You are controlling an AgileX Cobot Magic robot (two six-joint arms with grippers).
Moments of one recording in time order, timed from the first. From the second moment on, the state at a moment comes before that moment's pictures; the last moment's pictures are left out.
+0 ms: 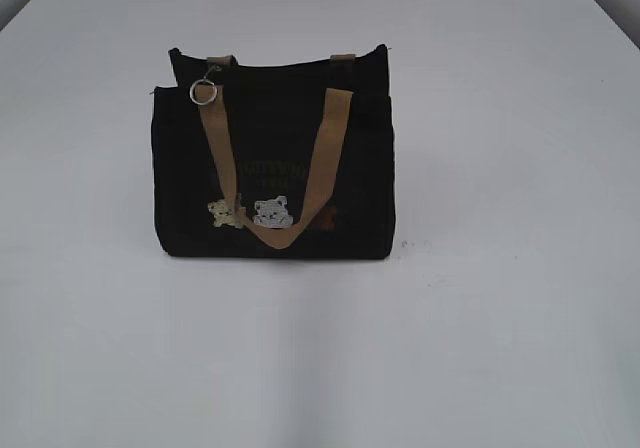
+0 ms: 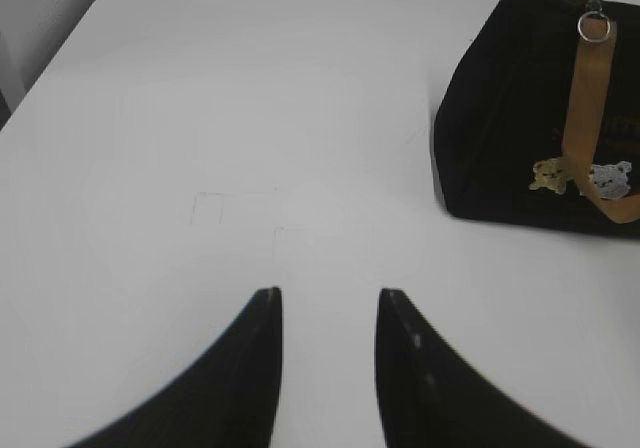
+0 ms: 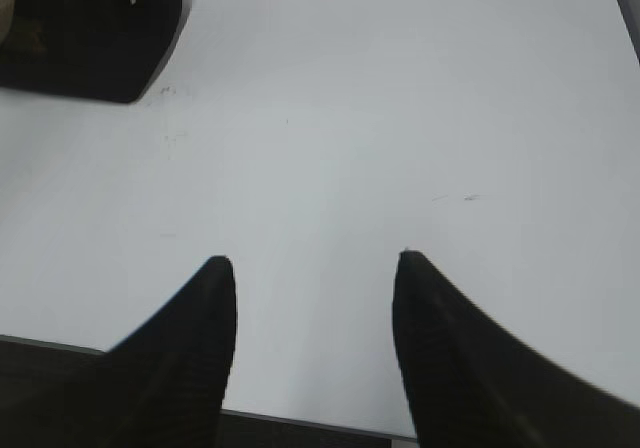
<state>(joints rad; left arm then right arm) -0.01 -0.01 -0.53 -0.06 1.06 0.04 0.03 -0.01 -0.48 0.11 1.10 -0.15</state>
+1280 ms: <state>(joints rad) -0.01 0.59 -0.56 -0.91 0.53 1.03 0.03 -0.01 -0.48 0.11 1.10 -0.15</state>
